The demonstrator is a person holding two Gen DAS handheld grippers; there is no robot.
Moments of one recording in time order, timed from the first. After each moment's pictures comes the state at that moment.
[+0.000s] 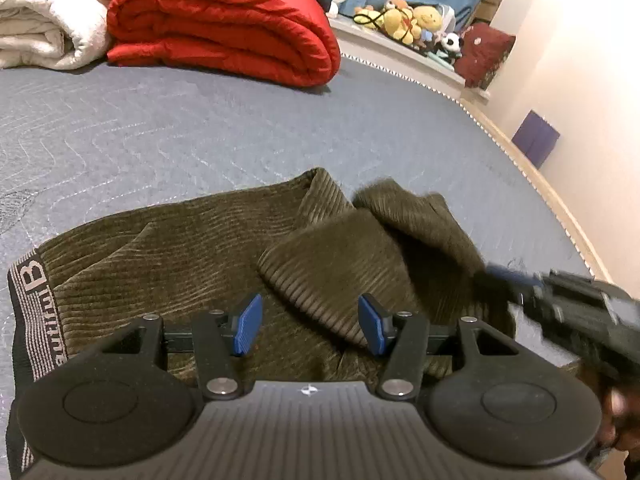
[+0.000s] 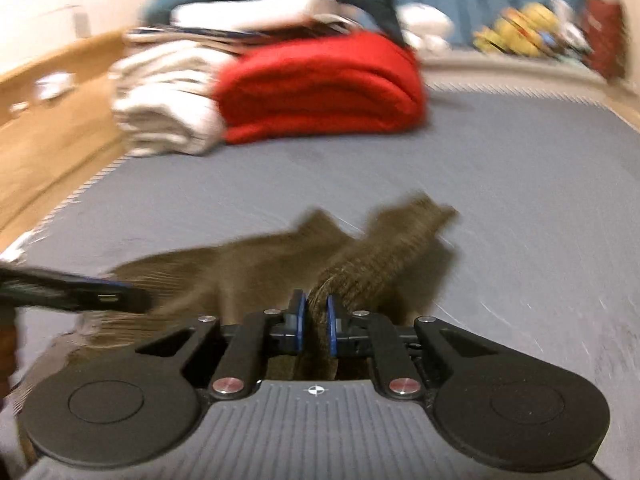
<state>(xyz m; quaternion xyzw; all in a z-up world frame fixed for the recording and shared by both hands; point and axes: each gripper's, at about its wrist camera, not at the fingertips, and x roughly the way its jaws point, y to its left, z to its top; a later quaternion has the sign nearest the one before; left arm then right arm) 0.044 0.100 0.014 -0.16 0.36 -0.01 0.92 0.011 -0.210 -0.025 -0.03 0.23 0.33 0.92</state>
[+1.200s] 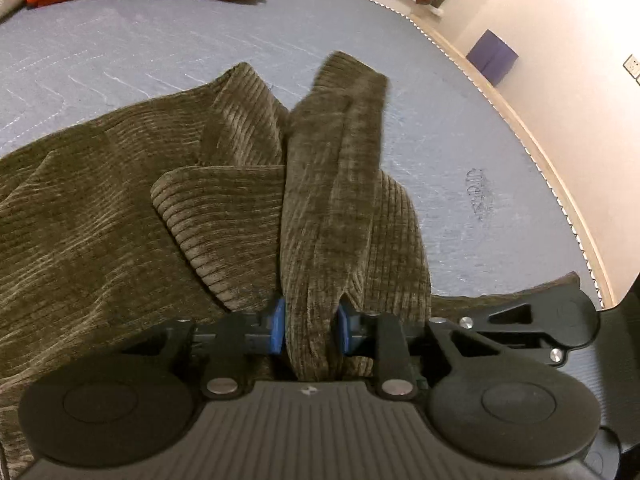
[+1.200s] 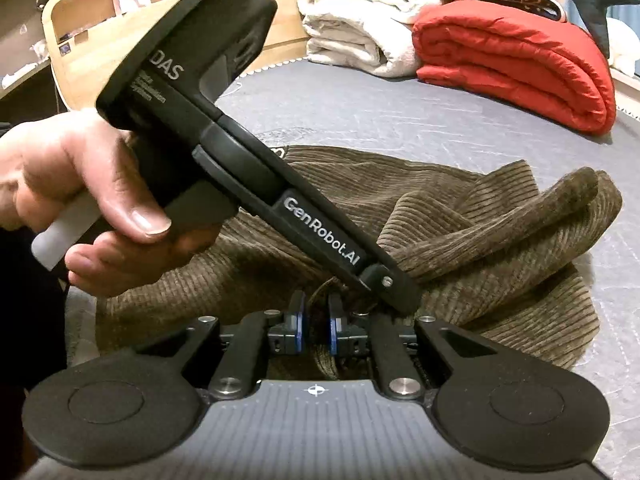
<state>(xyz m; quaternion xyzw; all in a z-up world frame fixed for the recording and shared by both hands) 0.079 0.060 -0.027 -0.14 0.46 -0.12 0.87 -0.034 -0.158 -0.064 -0.15 0.29 0.50 0.80</state>
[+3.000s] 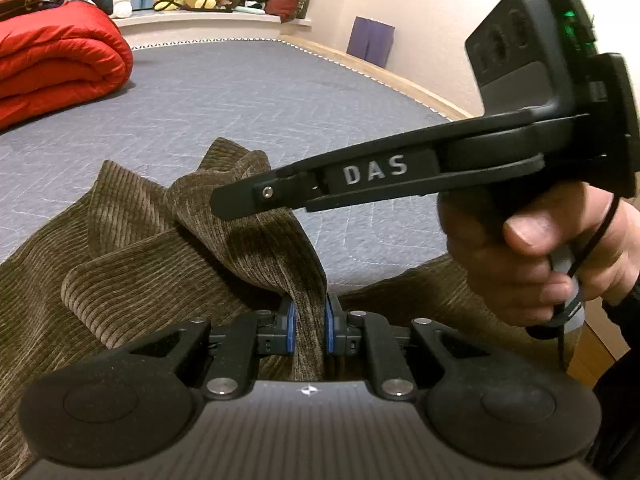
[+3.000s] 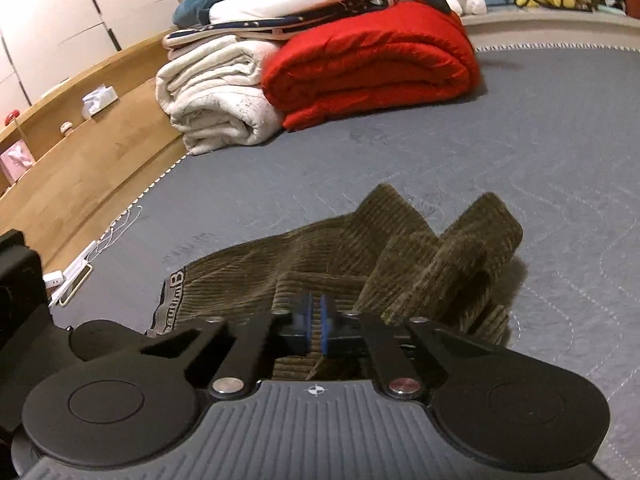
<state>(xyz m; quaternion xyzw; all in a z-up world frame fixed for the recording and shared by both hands) 0.049 -0.014 -0.008 0.01 0.36 -0.24 0.90 0.029 -0.214 -0.025 0.05 0.29 0.38 0.87</state>
